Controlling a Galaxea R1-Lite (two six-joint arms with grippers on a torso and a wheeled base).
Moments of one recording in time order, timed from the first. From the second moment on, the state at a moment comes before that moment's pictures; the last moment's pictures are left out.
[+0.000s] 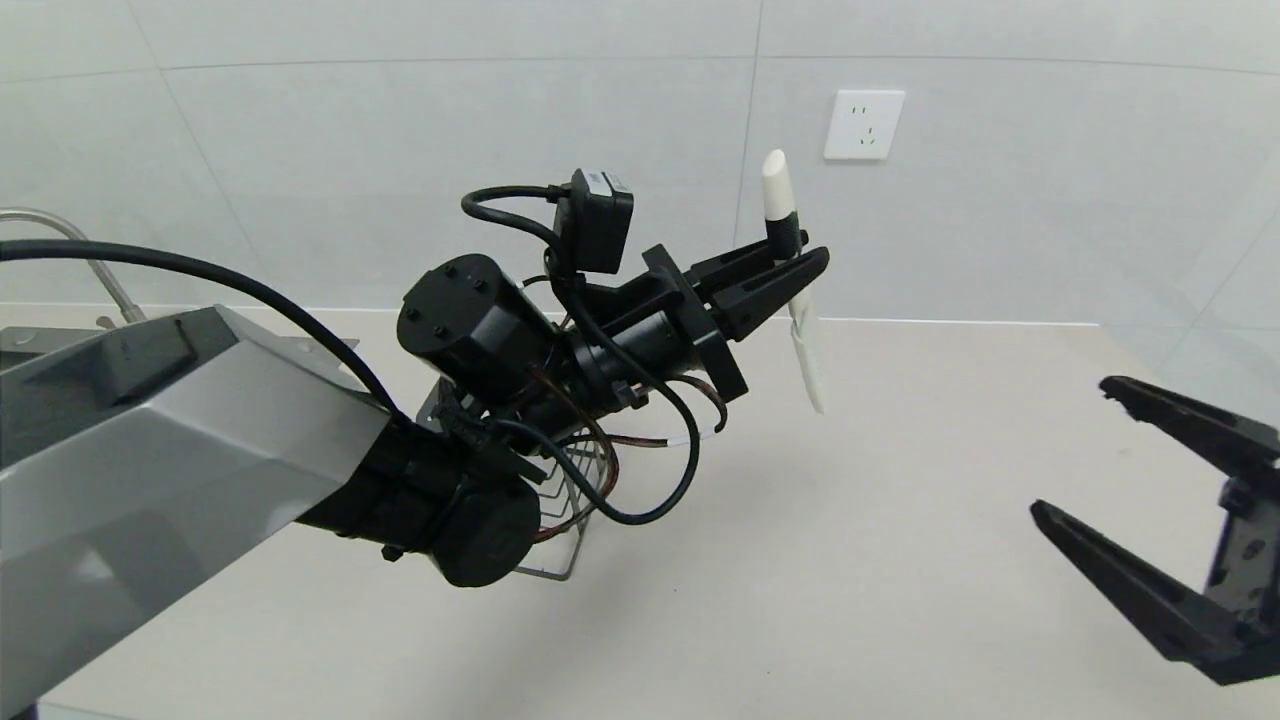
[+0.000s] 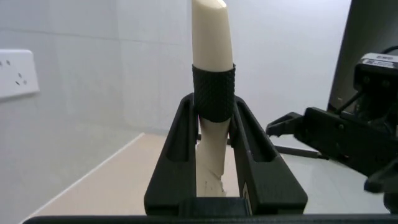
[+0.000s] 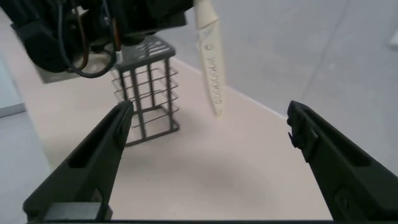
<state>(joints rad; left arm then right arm) -0.74 2.10 -1.11 -1.57 -0.59 -0.23 0.37 1.22 -0.01 -1.44 0.38 -0.13</state>
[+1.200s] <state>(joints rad) -0.75 1.99 -0.90 -1.57 -0.58 -0.19 0.08 0.10 0.00 -0.26 0.17 -0.15</state>
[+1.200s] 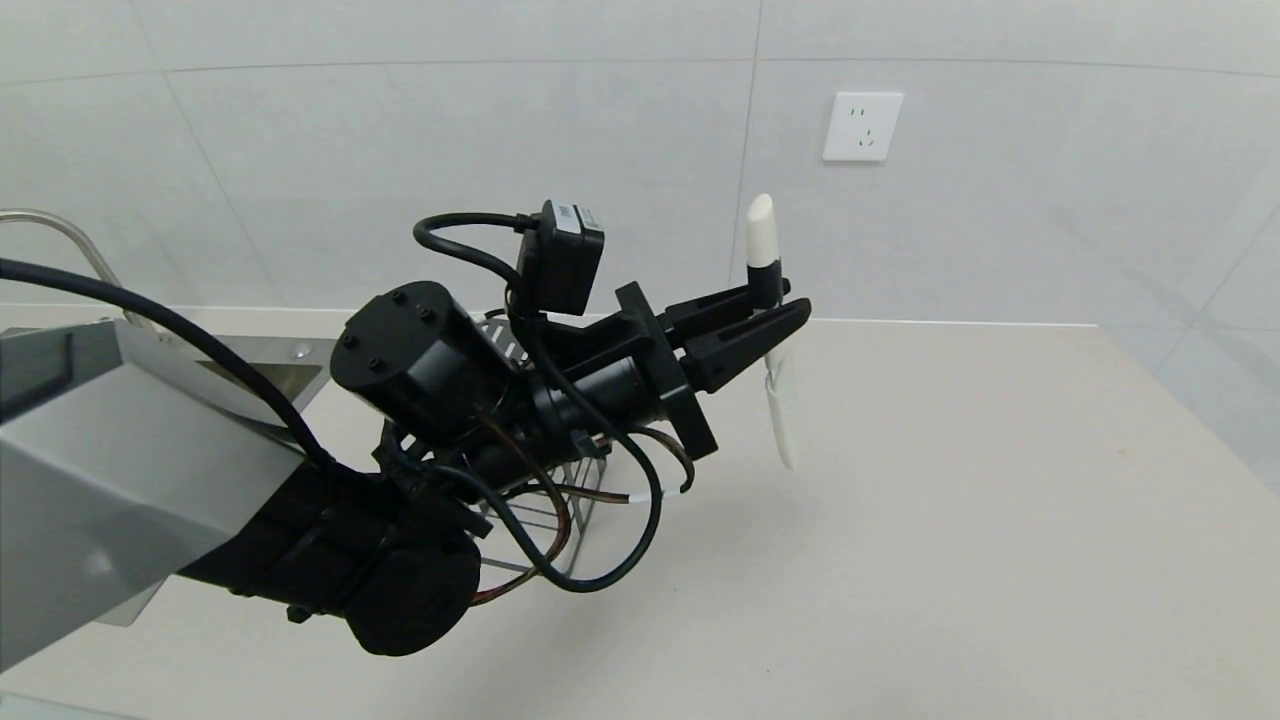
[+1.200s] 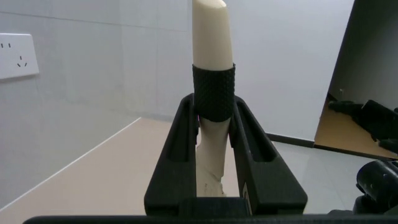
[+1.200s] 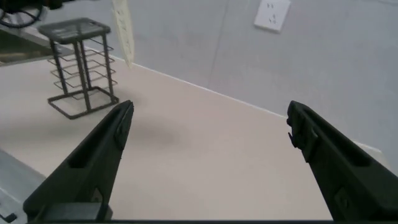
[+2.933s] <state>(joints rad) -0.58 1.54 -1.00 -0.90 -0.32 -0.04 0.00 0.00 0.00 0.00 0.04 -0.02</state>
